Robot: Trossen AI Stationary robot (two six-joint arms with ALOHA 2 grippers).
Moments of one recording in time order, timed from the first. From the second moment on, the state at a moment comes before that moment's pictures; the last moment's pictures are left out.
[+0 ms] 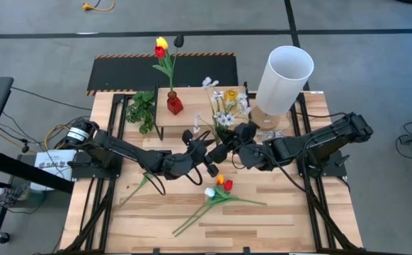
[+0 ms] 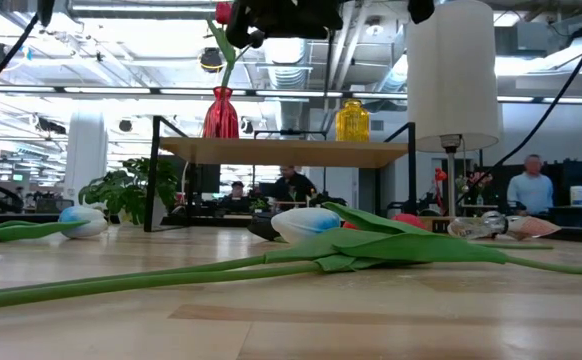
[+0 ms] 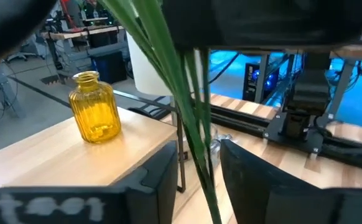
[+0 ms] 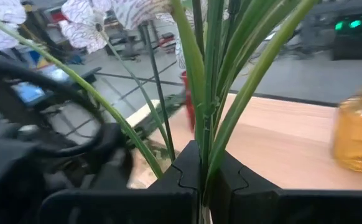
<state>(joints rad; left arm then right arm) -0.25 1.69 1.12 0.41 -0.89 -0.14 0.31 1.49 1.25 -0.18 0.99 0.64</state>
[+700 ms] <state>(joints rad) -0.25 1.69 1.12 0.40 -0.88 -0.14 0.30 1.49 1.25 -0.20 1.02 0.68</state>
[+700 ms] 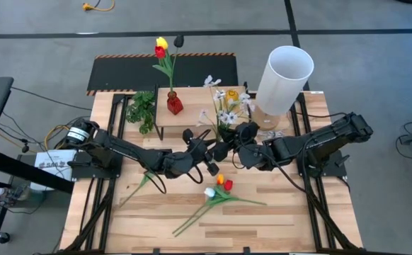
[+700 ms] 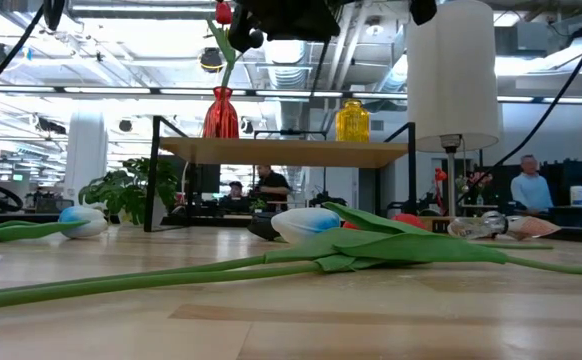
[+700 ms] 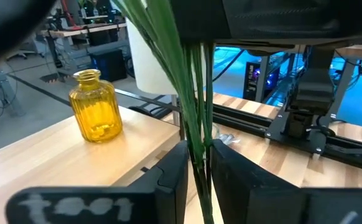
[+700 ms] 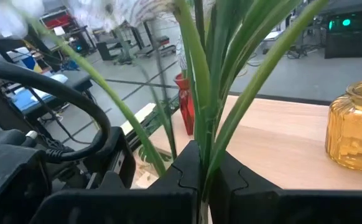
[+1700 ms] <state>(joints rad) -0.25 1.69 1.12 0.41 -0.88 -0.14 0.30 1.49 1.25 -0.20 1.02 0.67</state>
